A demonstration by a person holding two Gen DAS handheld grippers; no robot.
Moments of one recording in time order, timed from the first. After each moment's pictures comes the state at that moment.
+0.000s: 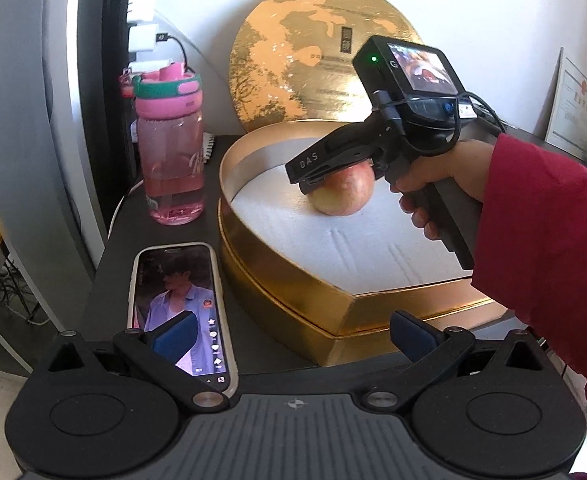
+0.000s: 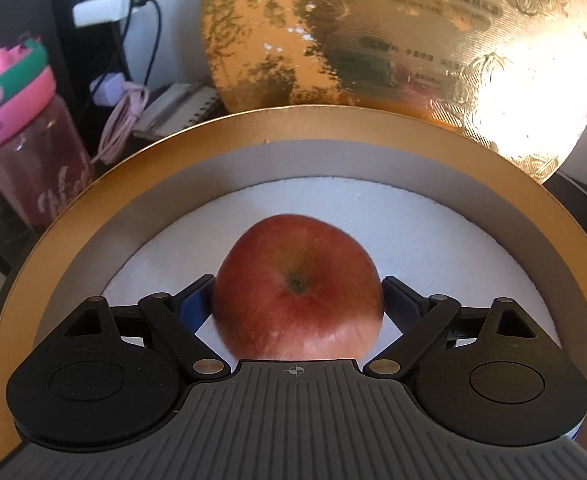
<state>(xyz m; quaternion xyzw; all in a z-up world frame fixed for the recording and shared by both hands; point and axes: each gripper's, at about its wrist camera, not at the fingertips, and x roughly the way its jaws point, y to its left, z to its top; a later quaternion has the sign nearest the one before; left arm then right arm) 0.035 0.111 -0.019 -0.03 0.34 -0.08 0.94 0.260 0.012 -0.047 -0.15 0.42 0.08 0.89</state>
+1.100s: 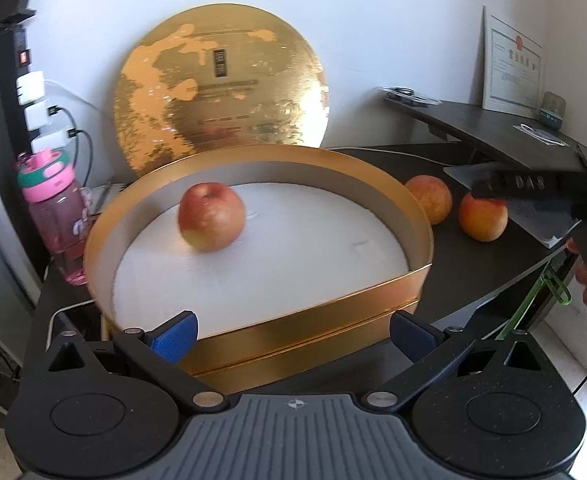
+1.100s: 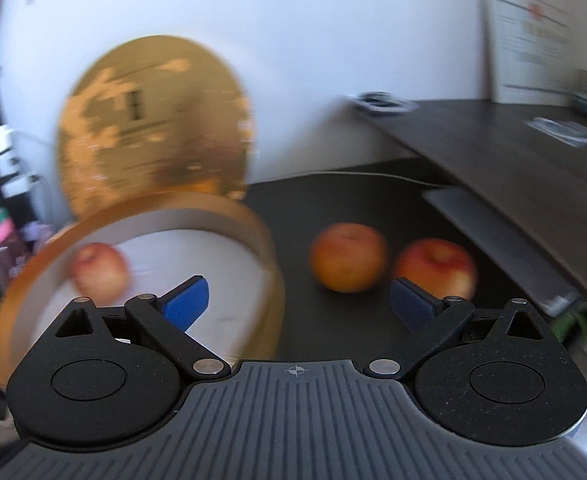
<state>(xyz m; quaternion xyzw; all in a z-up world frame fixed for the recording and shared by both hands) 0.030 -0.015 0.003 0.05 0.32 -0.14 0.94 0.054 -0.231 0.041 0.02 0.26 -0.09 0.96</state>
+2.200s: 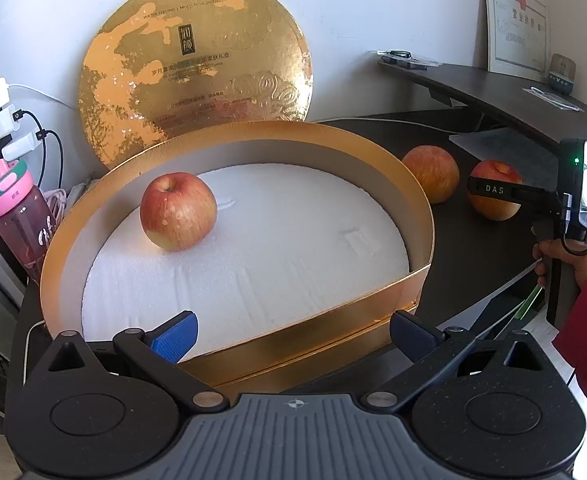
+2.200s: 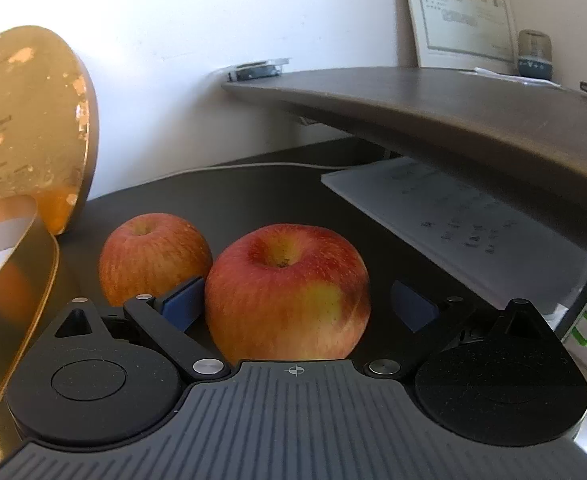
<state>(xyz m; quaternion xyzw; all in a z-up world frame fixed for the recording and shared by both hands) 0.067 -0.053 -0.015 0.08 0.36 -0.12 0.92 0.144 -0.358 -0.055 0.02 0.22 -0.16 0.96</state>
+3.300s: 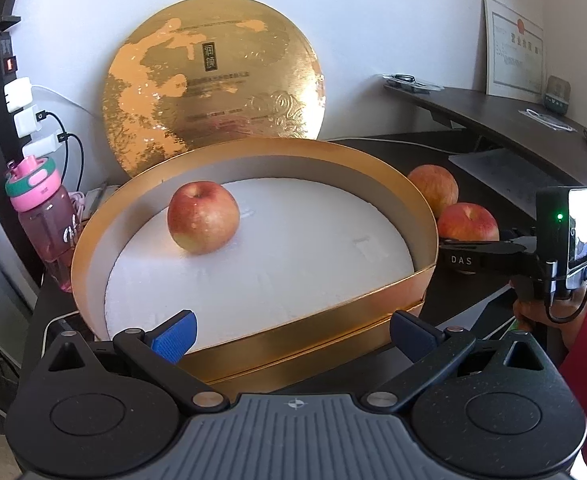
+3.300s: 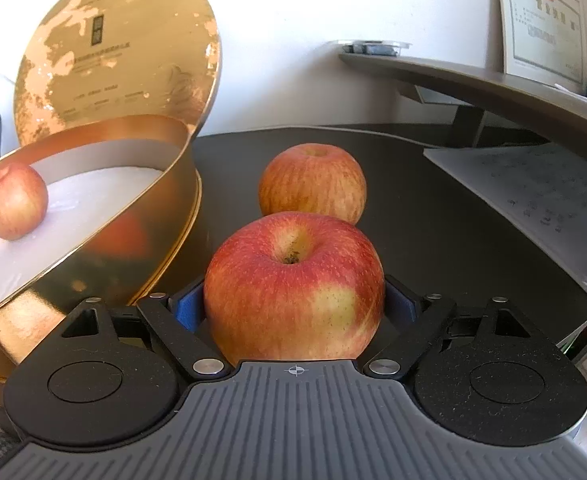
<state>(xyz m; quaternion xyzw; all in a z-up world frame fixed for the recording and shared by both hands) 0.046 -0.023 -0.002 0.06 0.33 -0.13 0.93 0.112 -0.270 -0.068 -0.04 0.27 -0.07 0.96</state>
